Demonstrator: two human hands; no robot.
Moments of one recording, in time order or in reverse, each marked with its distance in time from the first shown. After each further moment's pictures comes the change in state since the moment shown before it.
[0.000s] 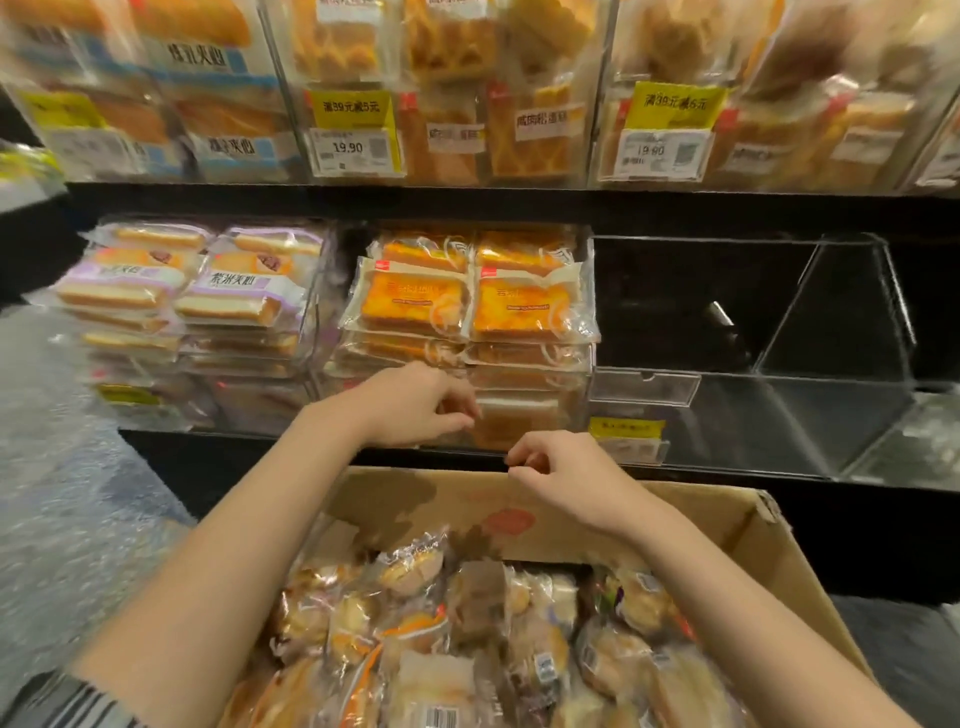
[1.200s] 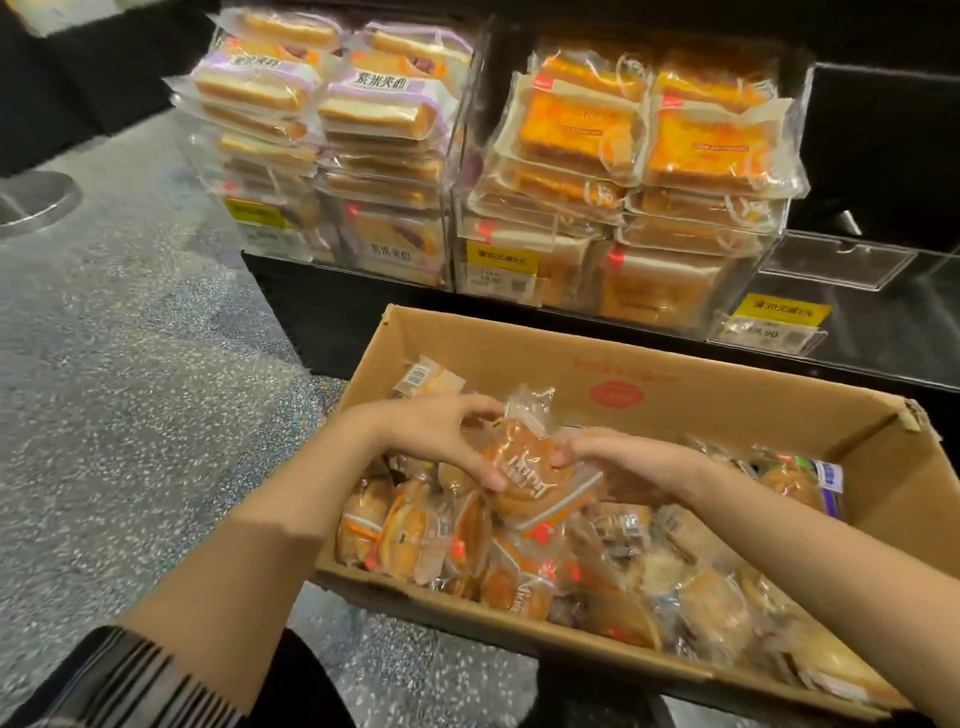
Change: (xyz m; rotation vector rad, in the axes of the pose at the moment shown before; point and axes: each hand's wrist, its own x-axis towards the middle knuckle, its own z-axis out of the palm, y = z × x) left_hand -0.132 -0.056 0.115 -0.595 -0.396 -0.304; right_hand -0.011 -0.003 0.131 0.844 -0.758 0.308
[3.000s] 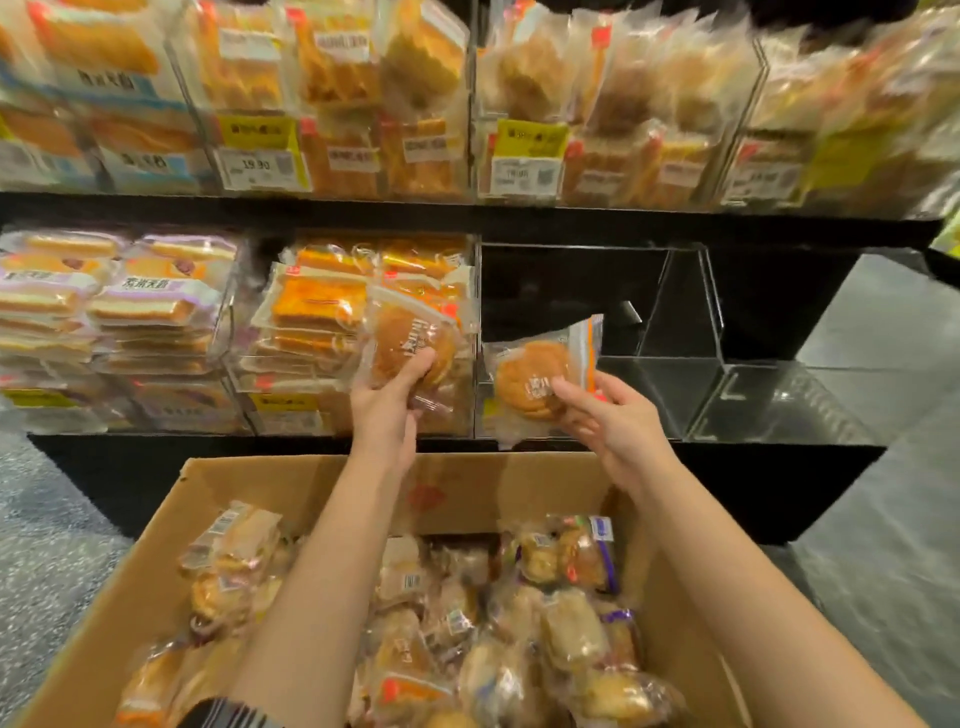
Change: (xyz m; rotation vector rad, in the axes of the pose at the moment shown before) left_hand 0.070 0.226 0.016 -1.552 0.807 0.445; right_hand -0.196 -0.030 -0.105 0.407 0.962 -0.631
